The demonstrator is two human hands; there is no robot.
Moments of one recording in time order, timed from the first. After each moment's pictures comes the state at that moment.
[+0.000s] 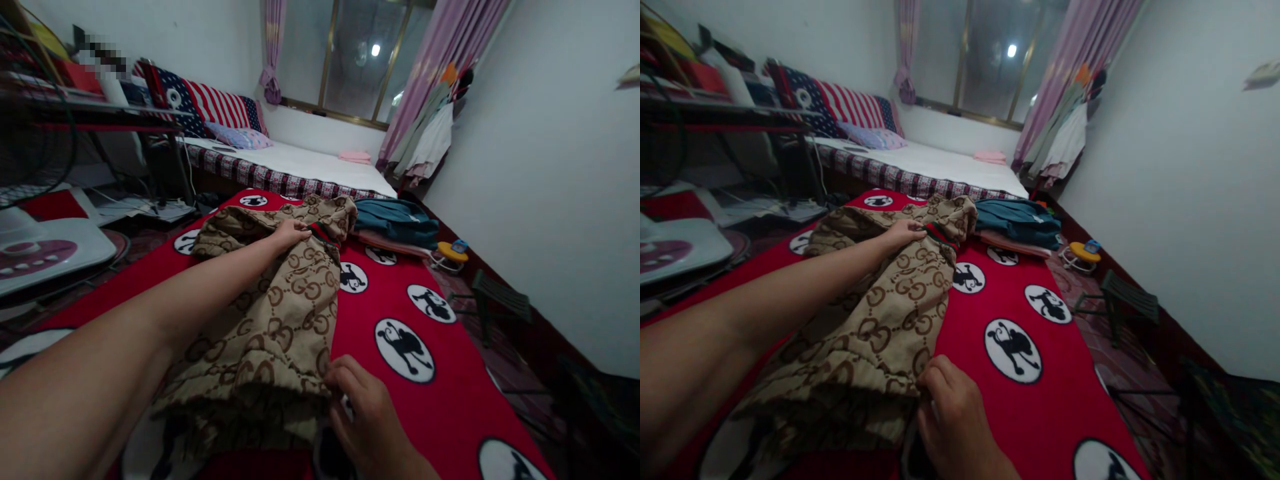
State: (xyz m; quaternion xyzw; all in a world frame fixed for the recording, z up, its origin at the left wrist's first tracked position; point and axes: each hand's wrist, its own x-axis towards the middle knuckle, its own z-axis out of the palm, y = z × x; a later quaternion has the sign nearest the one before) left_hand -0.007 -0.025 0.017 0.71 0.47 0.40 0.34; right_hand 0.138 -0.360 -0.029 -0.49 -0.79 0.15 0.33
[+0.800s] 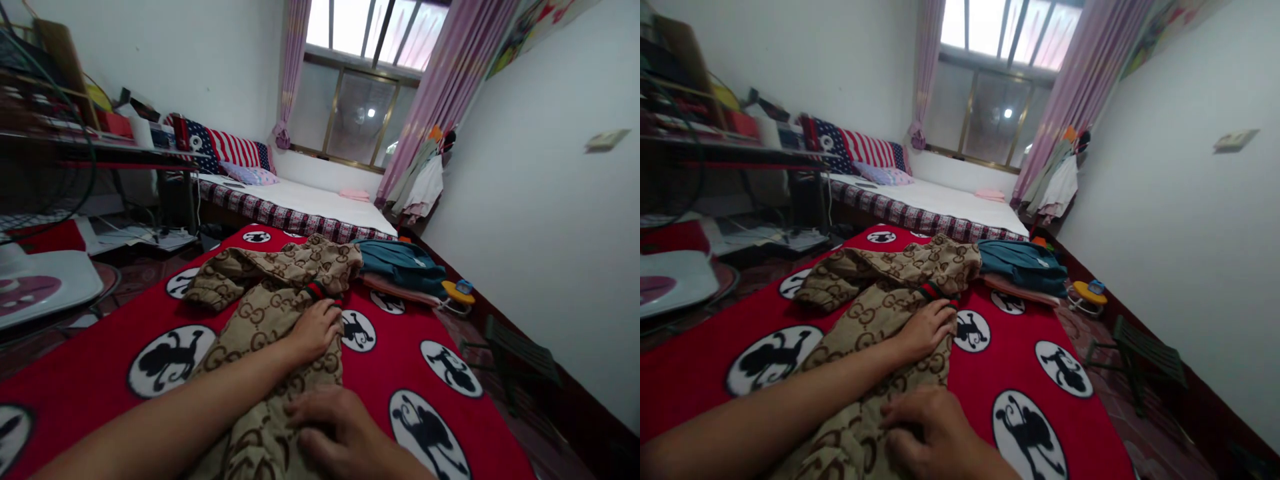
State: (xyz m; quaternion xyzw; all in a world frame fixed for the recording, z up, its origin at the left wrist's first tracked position) left_hand 0.037 -0.113 -0.018 0.87 0.36 0.31 0.12; right_hand 0.135 -0.257 -0.009 -0.42 -0.83 0.28 0.24
